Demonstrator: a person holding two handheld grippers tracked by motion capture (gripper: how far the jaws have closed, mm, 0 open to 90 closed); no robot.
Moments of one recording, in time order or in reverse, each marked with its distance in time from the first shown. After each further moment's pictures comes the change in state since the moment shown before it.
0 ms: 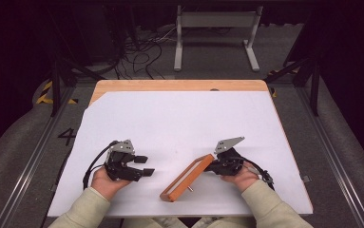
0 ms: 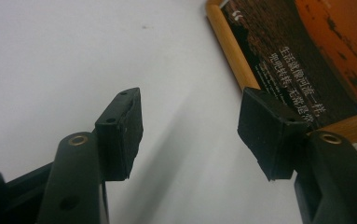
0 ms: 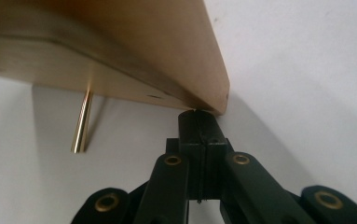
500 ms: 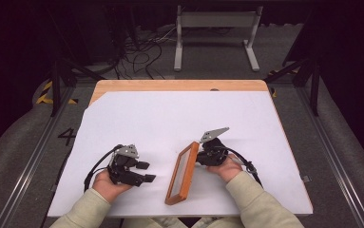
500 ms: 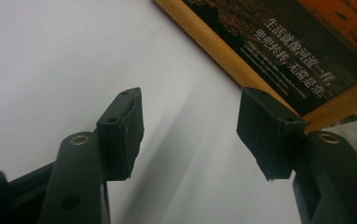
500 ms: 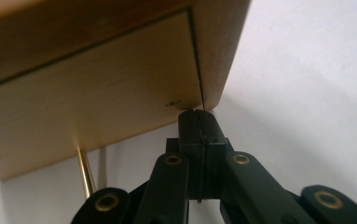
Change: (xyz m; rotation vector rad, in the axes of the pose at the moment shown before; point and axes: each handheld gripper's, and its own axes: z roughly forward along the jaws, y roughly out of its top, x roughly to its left) left arm -0.005 -0.004 0.009 0.089 -0.038 0.014; right arm -0.006 0.034 0.033 -0.022 0.020 0.051
